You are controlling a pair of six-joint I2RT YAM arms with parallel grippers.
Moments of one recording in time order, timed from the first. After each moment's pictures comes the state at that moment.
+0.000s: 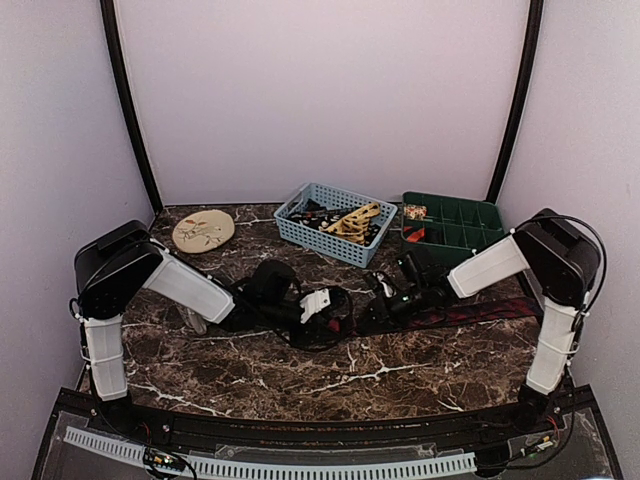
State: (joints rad) left arm -0.87 1.98 0.94 0.39 0.47 0.37; right arm 0.63 1.89 0.87 0.10 -0.75 0.58
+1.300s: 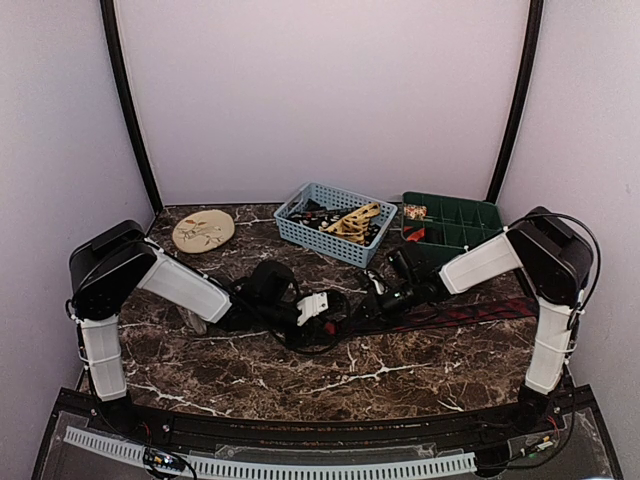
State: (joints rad) left arm -0.86 1.95 0.92 0.33 0.45 0.43; right arm 0.66 1.92 0.94 0.05 -0.78 0.60
